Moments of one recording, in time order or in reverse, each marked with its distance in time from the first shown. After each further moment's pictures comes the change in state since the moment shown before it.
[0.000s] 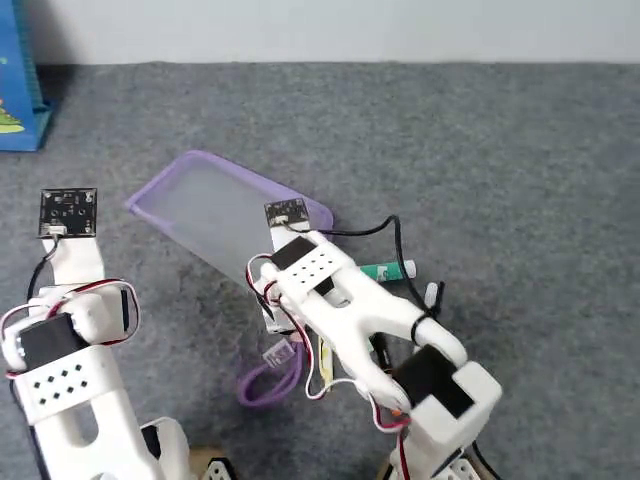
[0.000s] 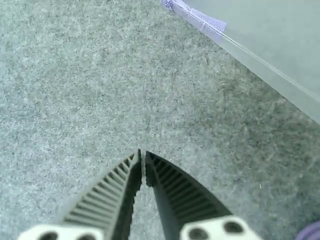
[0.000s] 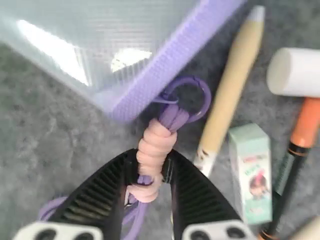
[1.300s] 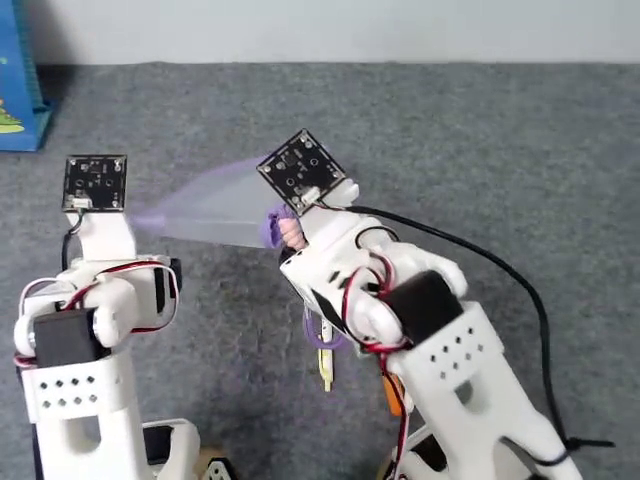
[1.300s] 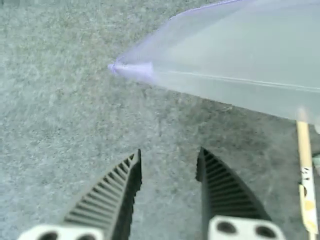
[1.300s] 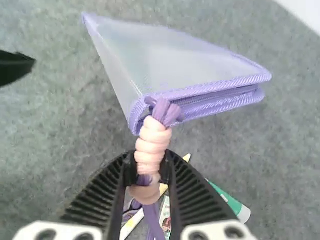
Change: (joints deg) left arm 16.9 0.0 -15.4 10.4 13.3; right arm 4.6 -46.6 0.2 1.3 34.7
